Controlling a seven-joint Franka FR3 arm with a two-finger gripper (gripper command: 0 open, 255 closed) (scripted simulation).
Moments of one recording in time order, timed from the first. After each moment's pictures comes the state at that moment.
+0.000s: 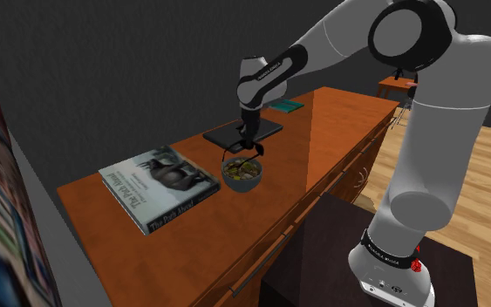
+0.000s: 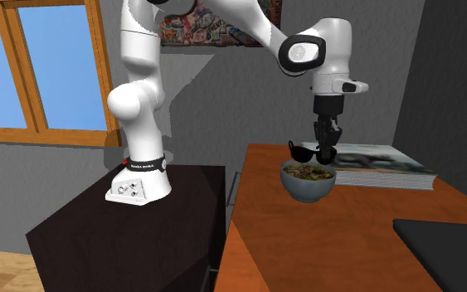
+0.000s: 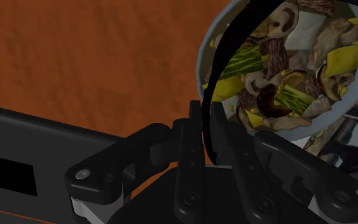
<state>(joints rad) 0.01 0.15 -0.18 -2.09 -0.03 2.28 -0.22</state>
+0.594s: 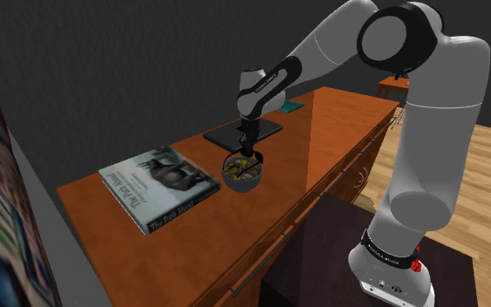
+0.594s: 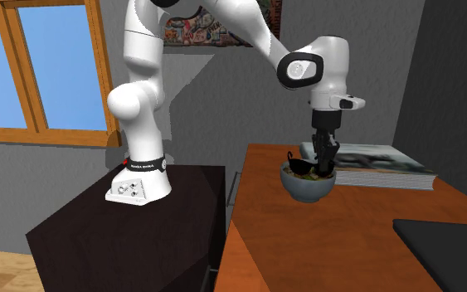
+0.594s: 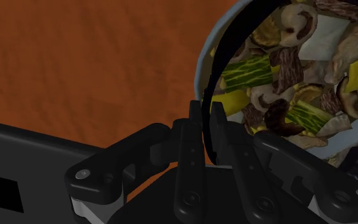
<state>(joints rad) 0.01 0.20 -0.17 -2.13 -0.02 2.37 -0.23</state>
